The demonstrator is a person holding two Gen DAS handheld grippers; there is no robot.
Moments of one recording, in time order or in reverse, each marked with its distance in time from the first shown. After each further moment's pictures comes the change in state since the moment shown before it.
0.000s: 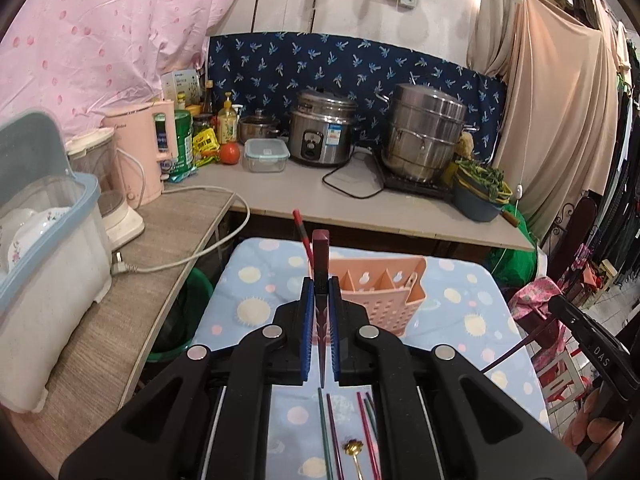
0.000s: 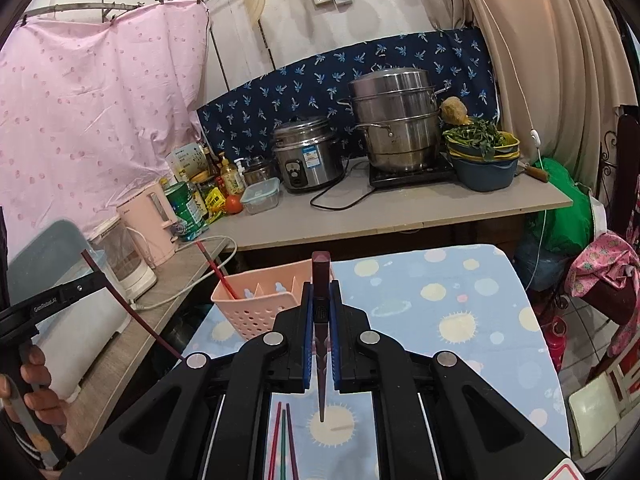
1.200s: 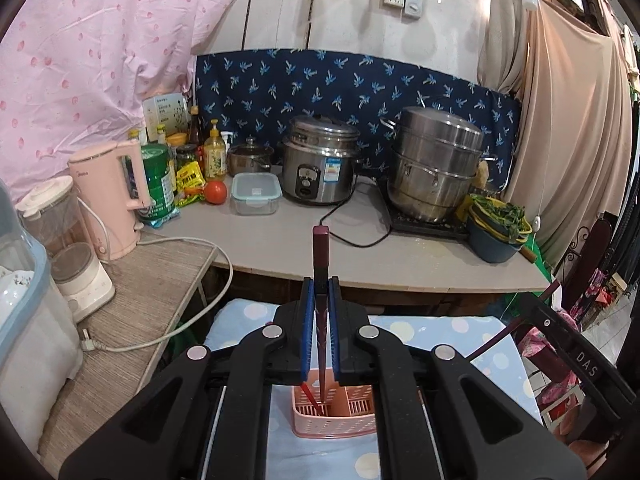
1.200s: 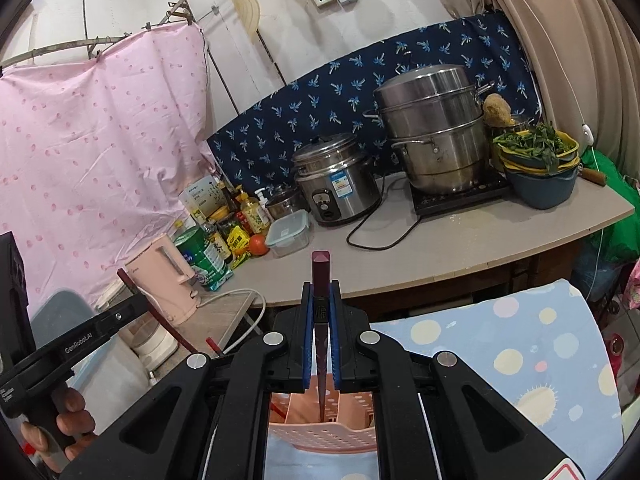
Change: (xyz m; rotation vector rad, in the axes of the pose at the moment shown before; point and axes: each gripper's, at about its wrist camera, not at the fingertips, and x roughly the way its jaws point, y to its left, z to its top) left arm 0.102 -0.019 0.084 0.011 -0.049 0.021; right arm 0.126 0.018 0.083 0.096 -0.030 0.127
